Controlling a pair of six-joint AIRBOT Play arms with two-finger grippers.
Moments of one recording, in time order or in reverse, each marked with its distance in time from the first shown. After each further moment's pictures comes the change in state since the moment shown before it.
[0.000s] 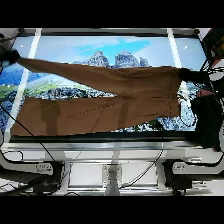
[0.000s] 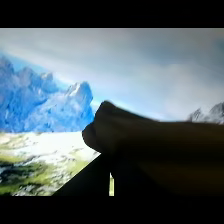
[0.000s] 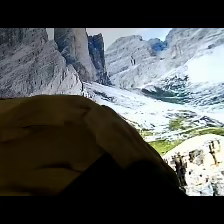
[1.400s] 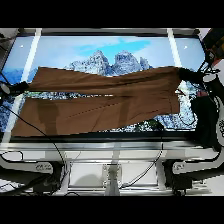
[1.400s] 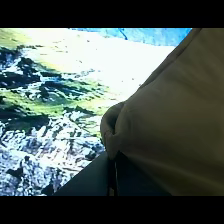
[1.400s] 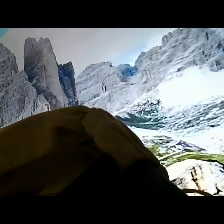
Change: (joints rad) left arm 0.100 -0.004 -0.430 0.140 0.344 -0.171; right arm 0.005 -0.092 0.000 0.002 -0.199 0.020
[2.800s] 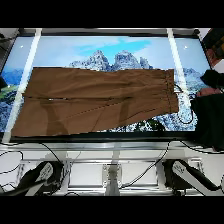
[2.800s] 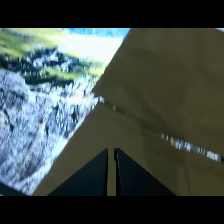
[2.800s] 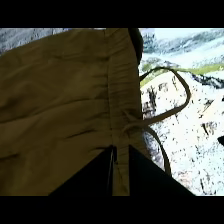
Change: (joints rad) left arm -0.032 0.632 -0.025 -0.002 -0.599 0.119; right arm -0.167 0.483 0.000 -0.238 0.672 0.148
